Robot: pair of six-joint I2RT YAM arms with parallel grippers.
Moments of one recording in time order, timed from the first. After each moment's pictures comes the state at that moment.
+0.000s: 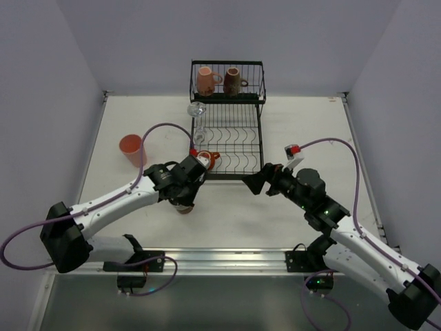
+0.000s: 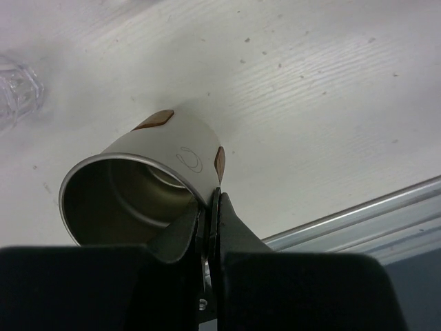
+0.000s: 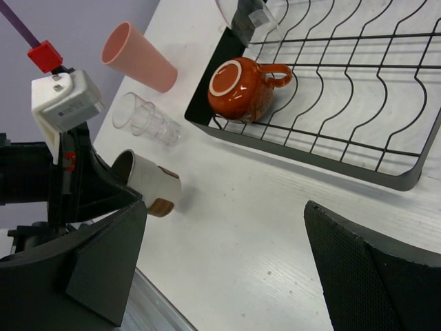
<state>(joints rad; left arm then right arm) -0.83 1.26 0.98 -0.88 -0.13 -0.42 0.66 0.73 0.50 -0.01 -0.06 0.65</state>
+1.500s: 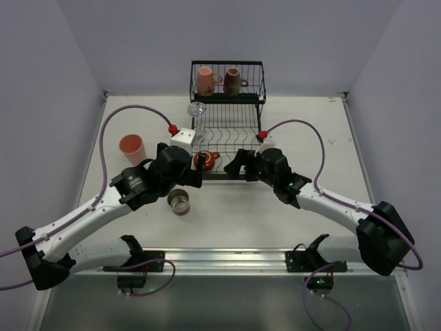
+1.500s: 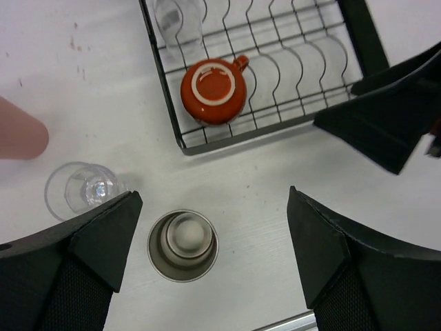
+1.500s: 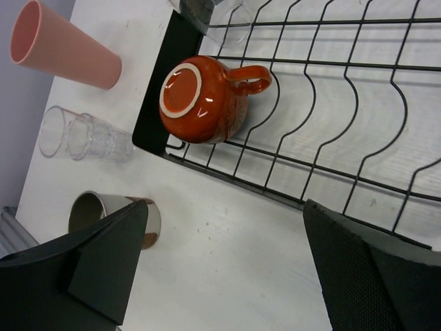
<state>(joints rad) -0.90 1.09 1.11 -0.75 -0.48 -0.41 0.69 1.26 0.68 0.15 0.00 0.64</state>
